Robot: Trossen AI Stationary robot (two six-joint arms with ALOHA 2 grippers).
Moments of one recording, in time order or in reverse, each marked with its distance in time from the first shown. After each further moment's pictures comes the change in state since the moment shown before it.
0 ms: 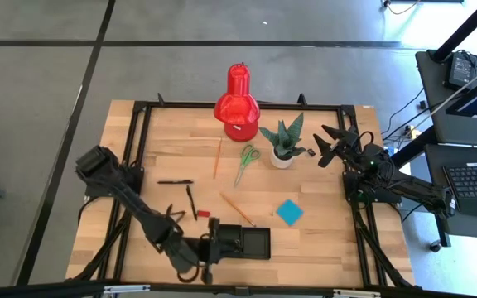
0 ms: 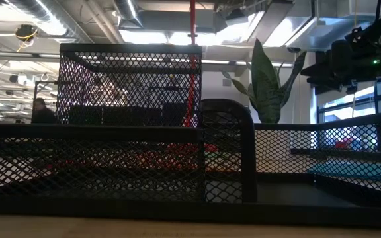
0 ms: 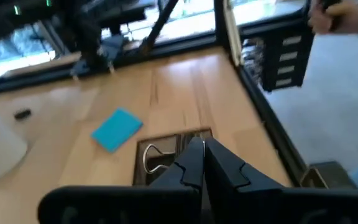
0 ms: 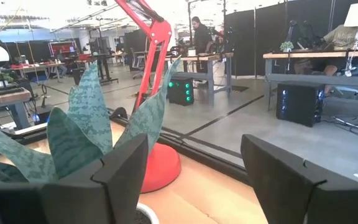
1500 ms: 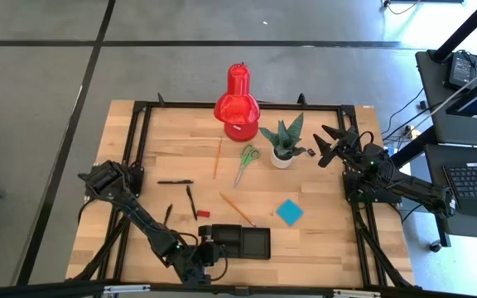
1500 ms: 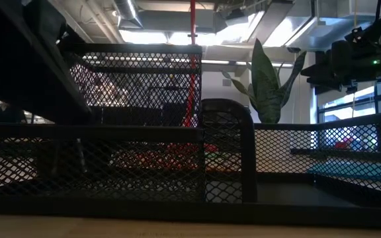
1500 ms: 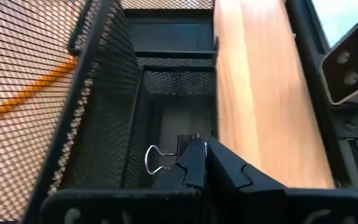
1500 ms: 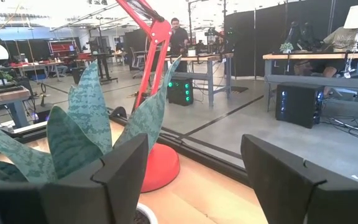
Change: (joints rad) left arm -0.041 0.165 0.017 -0.285 0.086 -0.494; right arm 0.000 0.000 0.000 0.000 0.000 -0.018
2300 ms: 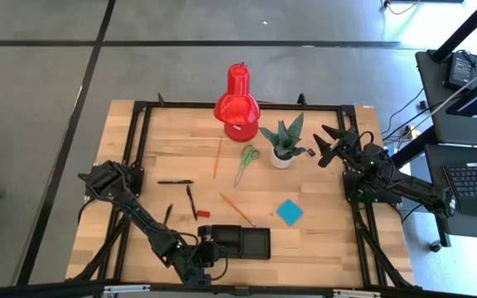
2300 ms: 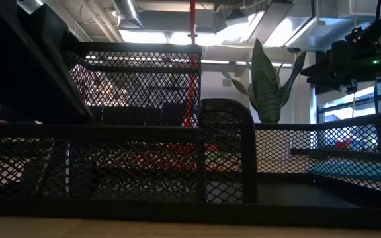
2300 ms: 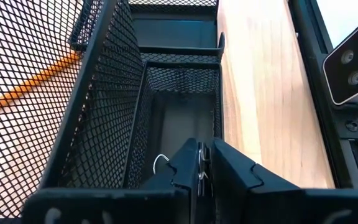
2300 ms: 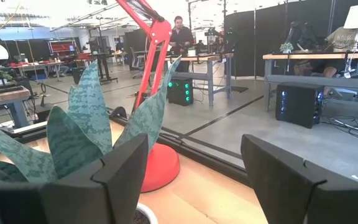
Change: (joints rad) left arm 0.000 0.002 0.000 -0.008 -0.001 -0.022; right arm 0.000 0.000 0.000 0.000 0.000 0.000
